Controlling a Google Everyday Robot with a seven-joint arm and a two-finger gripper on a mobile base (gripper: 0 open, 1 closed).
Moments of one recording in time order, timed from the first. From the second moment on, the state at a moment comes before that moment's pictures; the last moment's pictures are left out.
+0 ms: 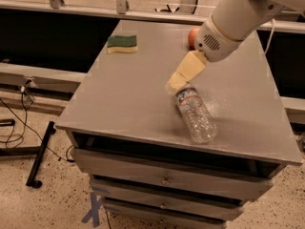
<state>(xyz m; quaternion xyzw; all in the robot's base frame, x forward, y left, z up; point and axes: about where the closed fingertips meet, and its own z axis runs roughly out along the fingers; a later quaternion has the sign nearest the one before) 0.545 -0.103 0.916 -0.43 0.88 0.11 0.20</state>
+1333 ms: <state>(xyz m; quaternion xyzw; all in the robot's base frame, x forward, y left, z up) 0.551 -0.106 0.854 -0.28 0.95 -0.02 0.14</state>
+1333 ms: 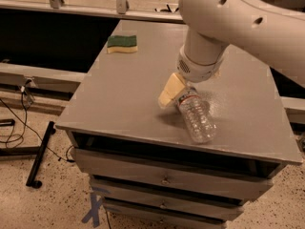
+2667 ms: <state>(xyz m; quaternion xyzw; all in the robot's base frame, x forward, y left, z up) 0.566 -0.075 0.871 -0.28 0.94 -0.03 0.18</state>
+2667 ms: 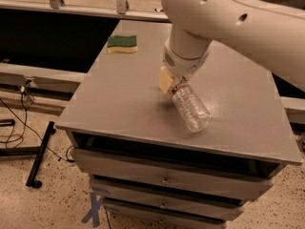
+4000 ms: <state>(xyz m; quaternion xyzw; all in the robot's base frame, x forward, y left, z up) 0.638 -0.077 0.994 -0.31 0.81 0.19 0.47</state>
